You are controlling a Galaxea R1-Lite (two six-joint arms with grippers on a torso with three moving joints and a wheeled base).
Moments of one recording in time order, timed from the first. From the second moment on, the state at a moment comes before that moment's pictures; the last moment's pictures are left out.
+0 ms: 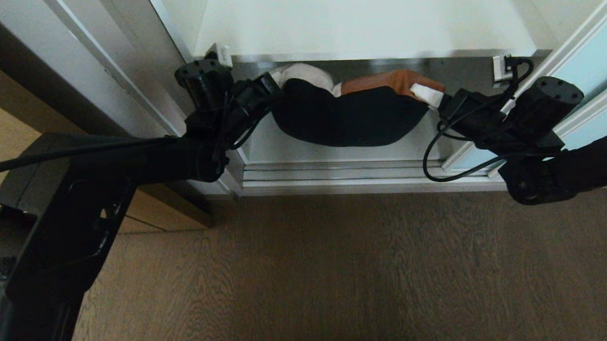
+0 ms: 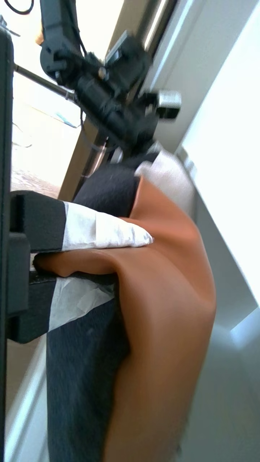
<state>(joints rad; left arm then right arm) -0.35 2.30 -1.91 -0.76 -0.12 -0.49 0.11 2.11 -1.37 -1.28 0.62 0.75</state>
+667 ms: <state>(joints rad) -0.31 2.63 -1.93 -0.71 -0.15 -0.47 0.06 2.49 -1.60 -1.01 0.61 0.68</state>
